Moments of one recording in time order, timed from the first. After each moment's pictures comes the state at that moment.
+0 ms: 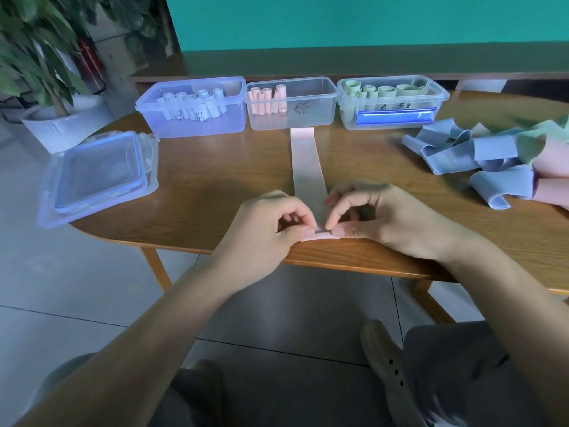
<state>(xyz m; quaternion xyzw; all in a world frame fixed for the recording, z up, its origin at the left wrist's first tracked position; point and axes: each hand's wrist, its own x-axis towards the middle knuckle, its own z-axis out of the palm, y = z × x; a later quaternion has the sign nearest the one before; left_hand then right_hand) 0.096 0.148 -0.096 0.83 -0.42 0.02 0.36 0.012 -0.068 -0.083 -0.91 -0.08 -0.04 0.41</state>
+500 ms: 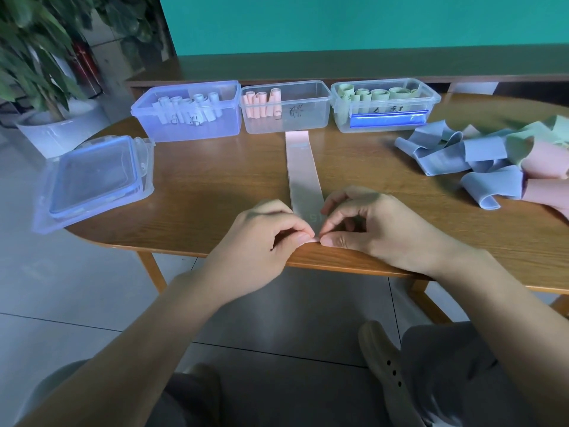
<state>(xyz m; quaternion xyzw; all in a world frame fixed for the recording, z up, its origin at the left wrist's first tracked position) 0.096 0.153 -0.104 0.81 -0.49 0.06 0.31 0.004 -0.061 -0.089 -0.93 -0.08 -0.07 0.34</state>
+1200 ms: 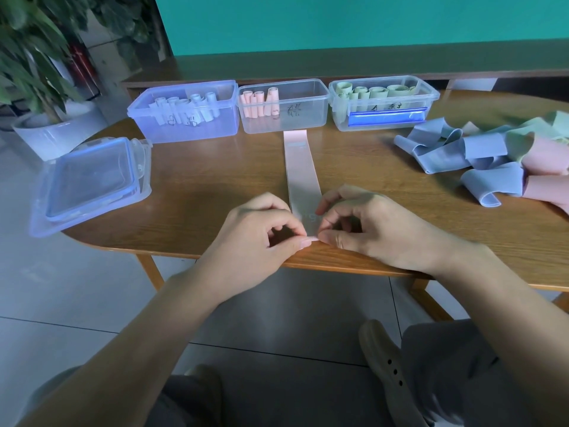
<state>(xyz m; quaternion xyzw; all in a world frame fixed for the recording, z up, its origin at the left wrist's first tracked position) 0.095 0.155 -0.098 0.82 -0.45 0.05 0.34 0.008 -0.060 -0.088 -0.95 -0.10 -0.07 0.30</state>
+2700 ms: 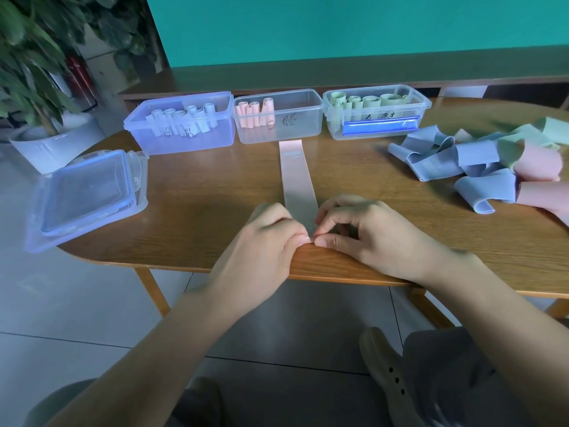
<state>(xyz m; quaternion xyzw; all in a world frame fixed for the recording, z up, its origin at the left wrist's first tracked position) 0.094 0.141 -0.109 0.83 -0.47 0.16 0.25 0.012 -0.067 -0.097 -0.94 -0.12 -0.12 0.28</state>
